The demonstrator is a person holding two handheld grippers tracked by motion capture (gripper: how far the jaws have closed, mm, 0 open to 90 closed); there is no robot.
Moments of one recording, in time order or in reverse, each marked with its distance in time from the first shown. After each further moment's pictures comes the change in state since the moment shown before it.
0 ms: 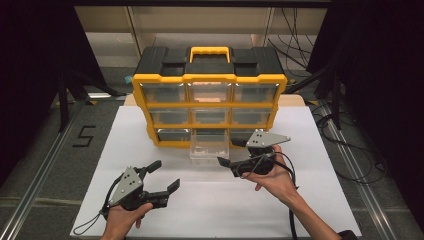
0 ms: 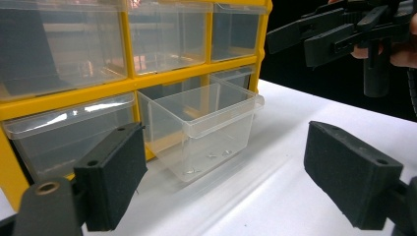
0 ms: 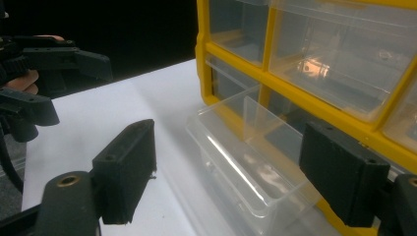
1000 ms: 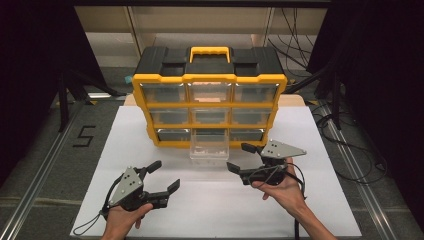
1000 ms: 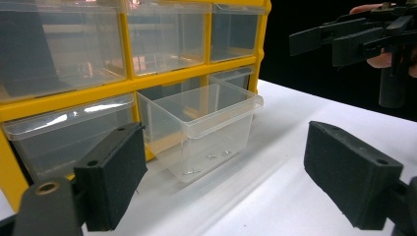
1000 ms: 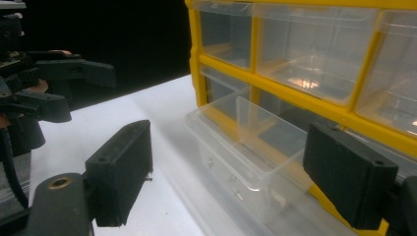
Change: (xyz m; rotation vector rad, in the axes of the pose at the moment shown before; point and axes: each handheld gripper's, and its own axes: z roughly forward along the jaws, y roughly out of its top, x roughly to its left) left arm -0.001 0.000 0.000 -0.002 -0.001 0.003; right arm 0.005 -0.024 -0.024 -0.100 -0.023 0.052
